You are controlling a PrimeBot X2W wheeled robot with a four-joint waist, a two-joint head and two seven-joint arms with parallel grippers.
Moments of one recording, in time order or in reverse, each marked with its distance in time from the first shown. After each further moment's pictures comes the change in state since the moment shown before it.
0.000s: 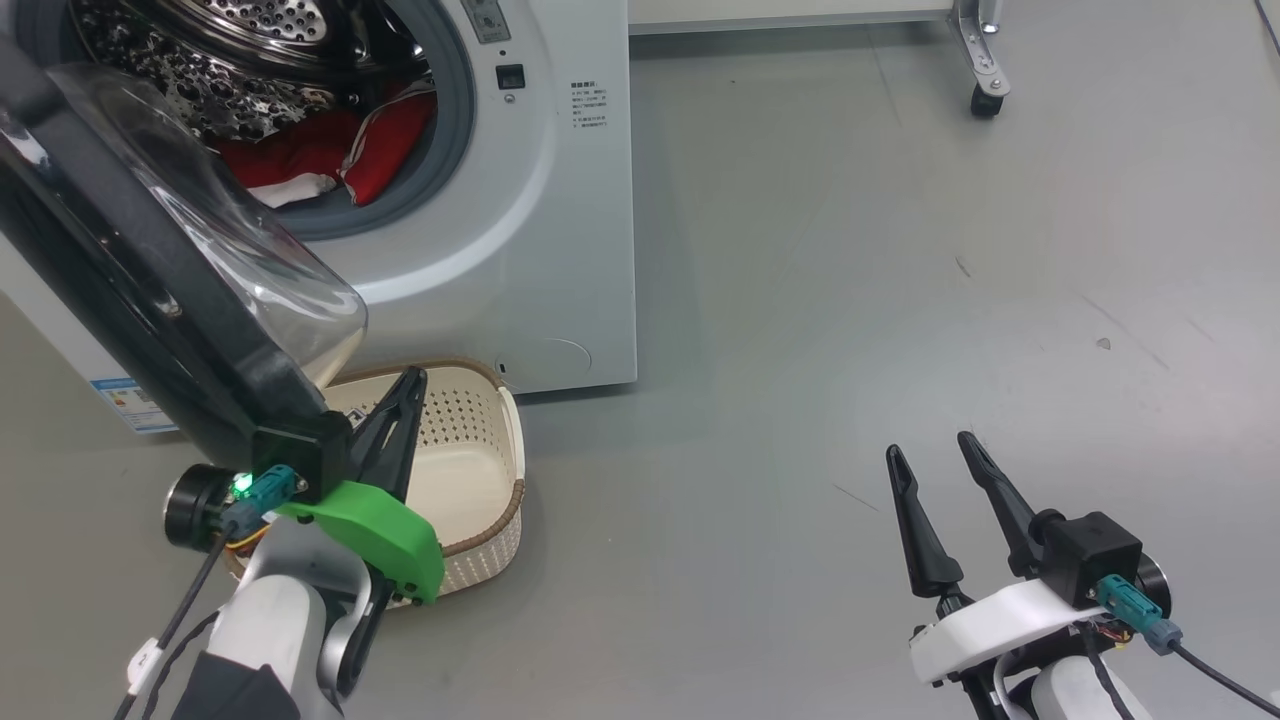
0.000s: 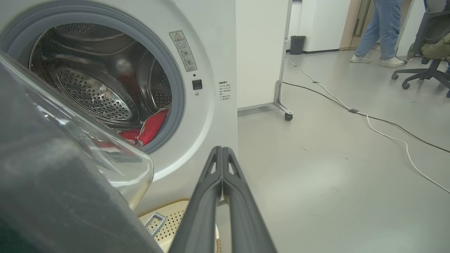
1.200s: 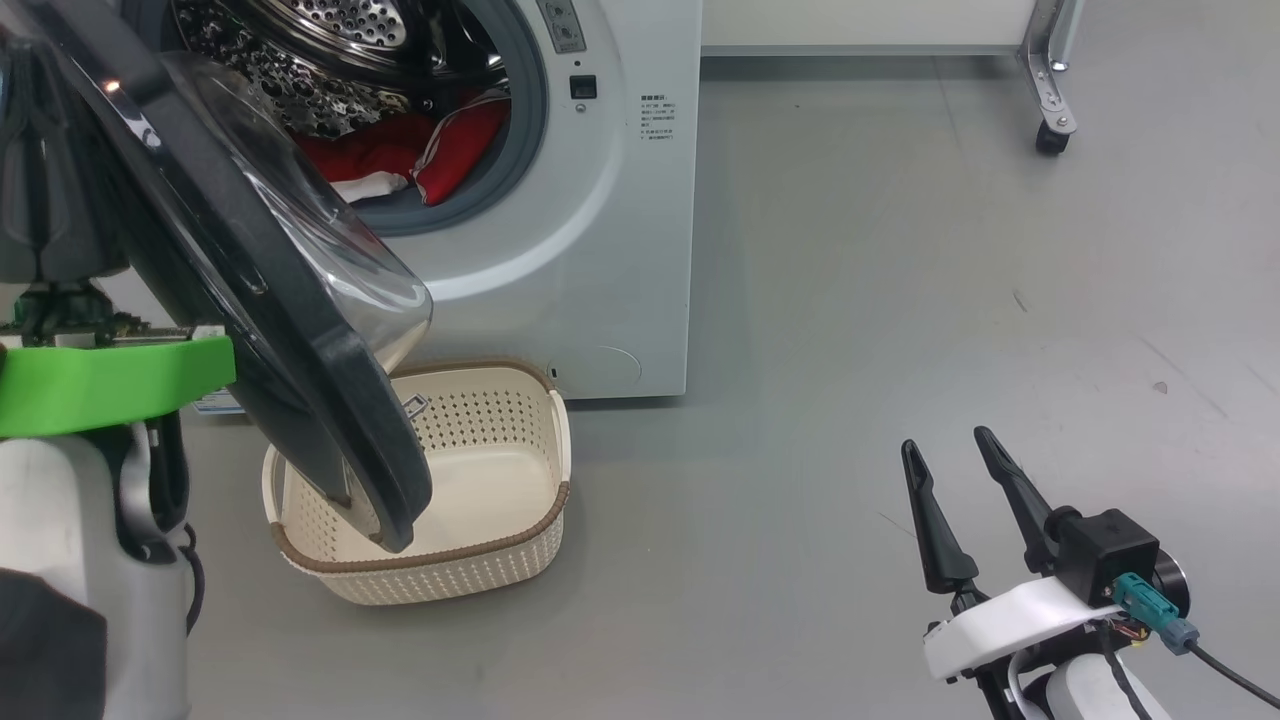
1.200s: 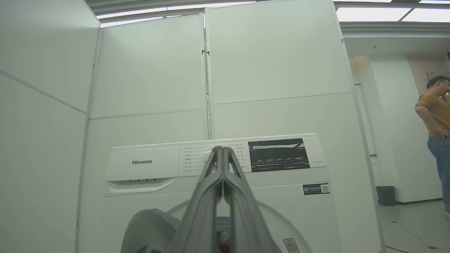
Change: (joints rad) left arm -0.151 0.046 0.277 -0.313 0.021 0.040 -0.230; right arm 0.002 -0.042 0.020 -0.024 0.025 -0.035 0.000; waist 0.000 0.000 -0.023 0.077
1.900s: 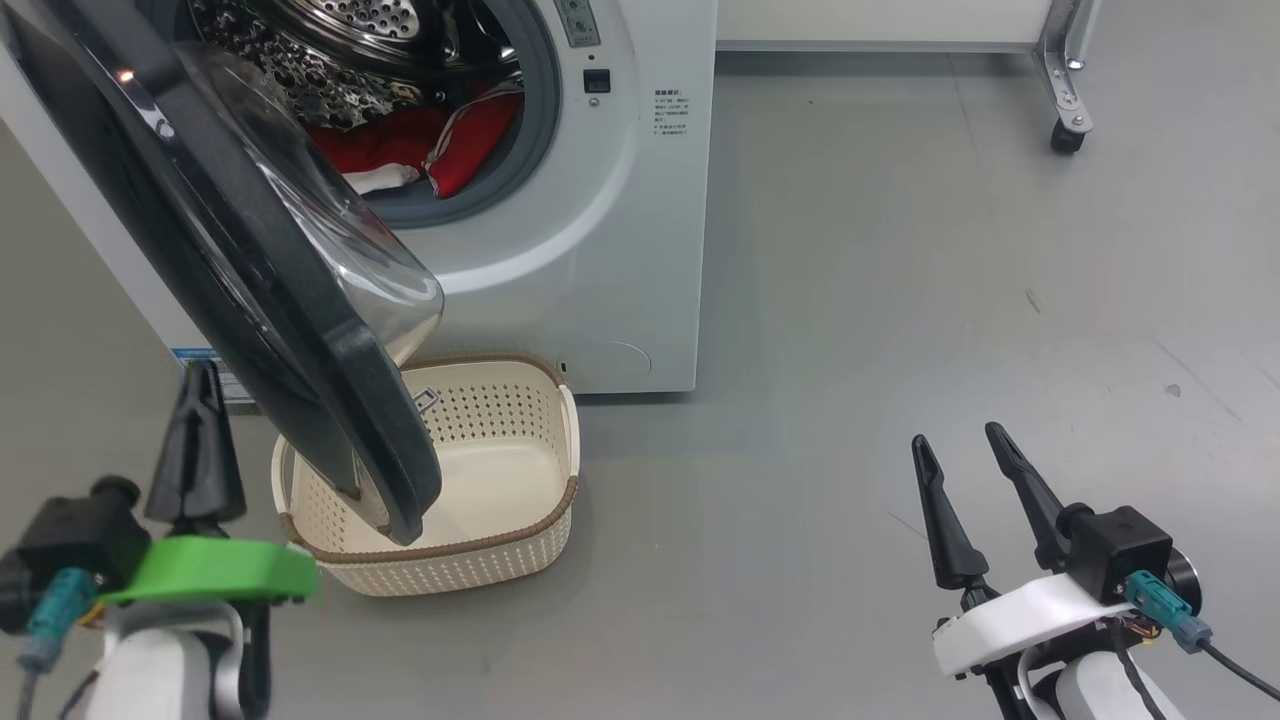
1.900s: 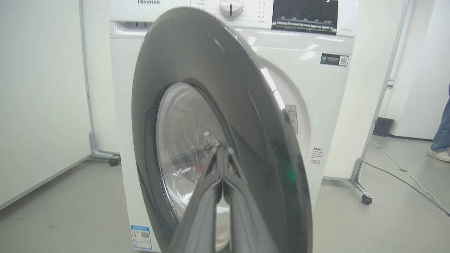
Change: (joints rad) left arm 0.313 -0.078 -0.008 0.188 -0.053 0.019 0.005; right arm 0.000 -0.026 0.012 -0.017 0.026 -0.024 0.000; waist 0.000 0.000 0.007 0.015
